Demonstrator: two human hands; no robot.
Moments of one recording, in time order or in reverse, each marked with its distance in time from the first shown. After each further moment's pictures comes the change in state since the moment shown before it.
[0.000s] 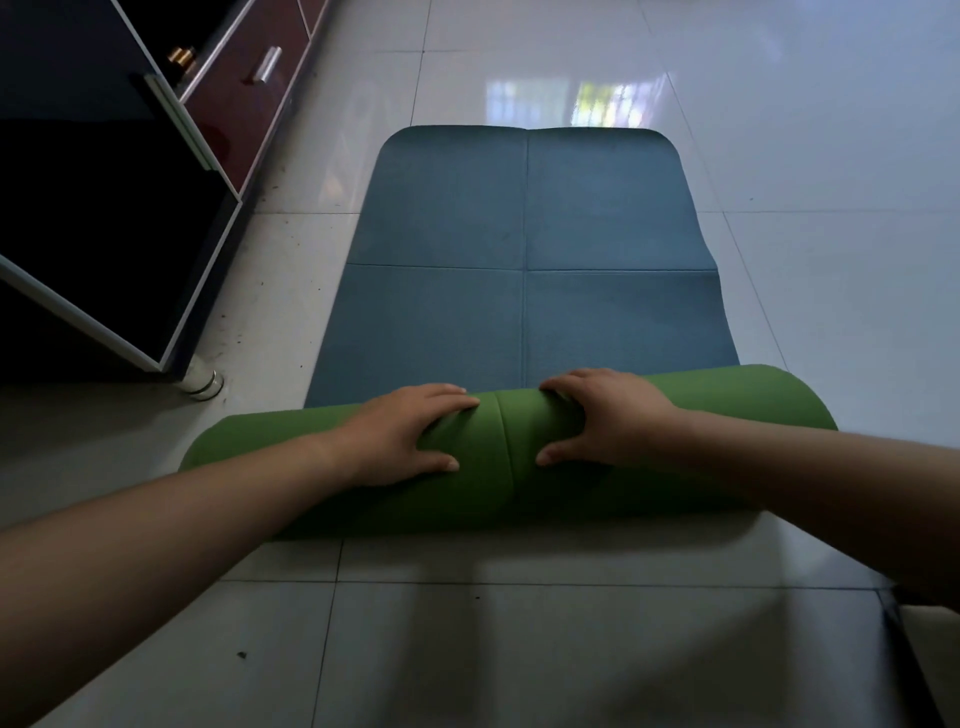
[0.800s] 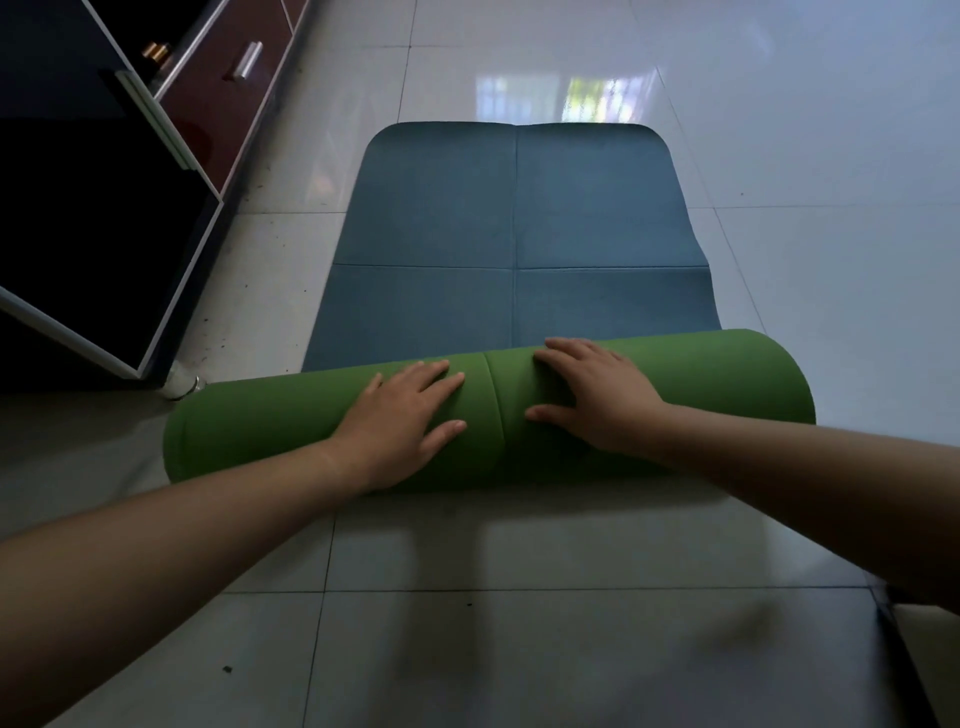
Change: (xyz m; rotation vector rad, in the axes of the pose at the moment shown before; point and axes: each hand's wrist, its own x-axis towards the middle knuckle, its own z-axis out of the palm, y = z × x) left_hand 0.017 0.011 0.008 0.229 0.147 -0.110; right_hand 0.014 0.006 0.004 0.007 0.165 0.011
